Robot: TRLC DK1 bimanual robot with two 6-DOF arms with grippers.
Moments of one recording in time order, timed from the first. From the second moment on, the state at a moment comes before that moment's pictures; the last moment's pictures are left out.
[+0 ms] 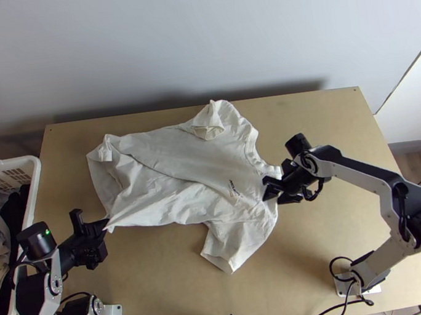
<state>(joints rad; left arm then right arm) 0.20 0.60 0.48 -0.57 0.49 1.74 0.34 1.70 0.98 -0.69 -0.54 0.51</state>
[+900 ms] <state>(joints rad) 0.22 0.71 0.62 -0.54 0.53 1.18 0.12 1.56 1.07 -1.28 -0.55 -0.04</state>
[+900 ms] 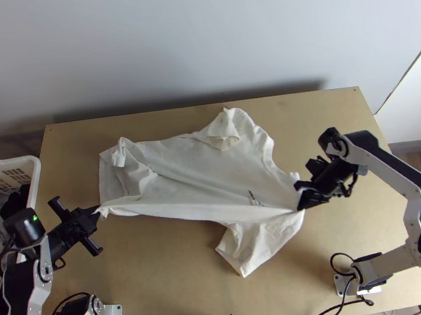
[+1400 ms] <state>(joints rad) 0.07 0.39 0.67 -0.81 0.54 1.07 0.23 1.40 1.02 -1.46 -0.66 -0.16</state>
